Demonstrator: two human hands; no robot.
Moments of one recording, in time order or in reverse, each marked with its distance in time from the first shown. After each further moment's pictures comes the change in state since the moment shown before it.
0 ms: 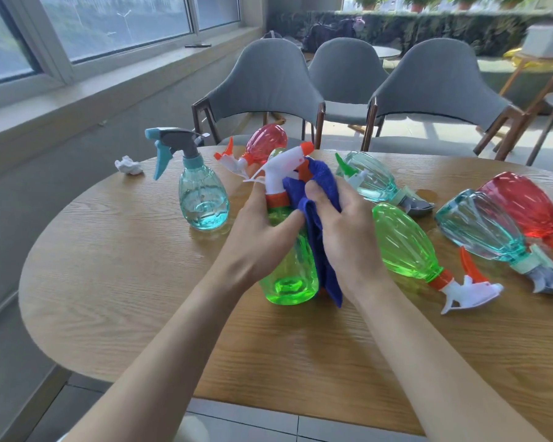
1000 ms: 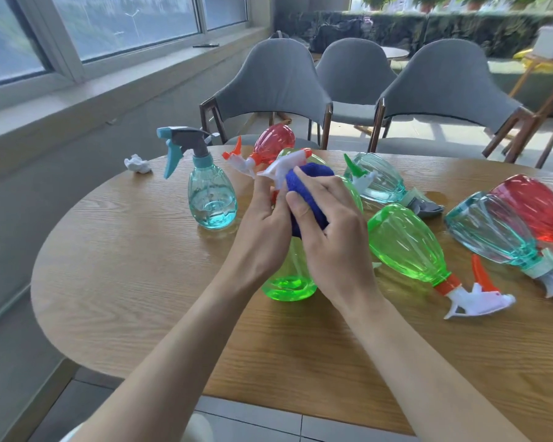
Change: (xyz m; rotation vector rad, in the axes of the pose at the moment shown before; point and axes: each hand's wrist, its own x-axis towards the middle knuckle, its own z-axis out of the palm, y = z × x) left_hand 0.005 -0.007 0.001 -0.169 0.060 0.004; right_hand -0.015 0.005 0.018 -0.456 0.021 -0.369
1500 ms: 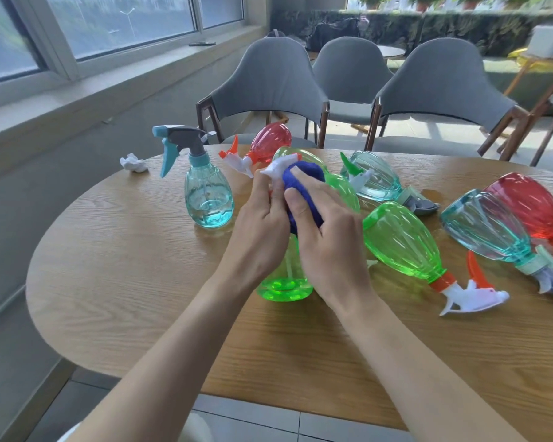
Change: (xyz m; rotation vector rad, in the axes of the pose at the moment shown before) left_hand 0.000 0.001 0.001 0.149 0.042 0.060; right_hand -0.002 -0.005 -0.003 -0.002 -0.007 0.056
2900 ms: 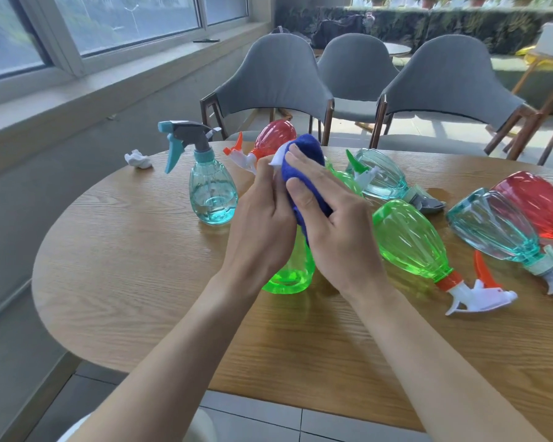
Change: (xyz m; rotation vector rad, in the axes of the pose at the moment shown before) left_hand -0.005 0.006 -0.002 0.129 0.113 0.135; right_hand 0.008 -0.005 -0.007 0.171 -0.087 -0.081
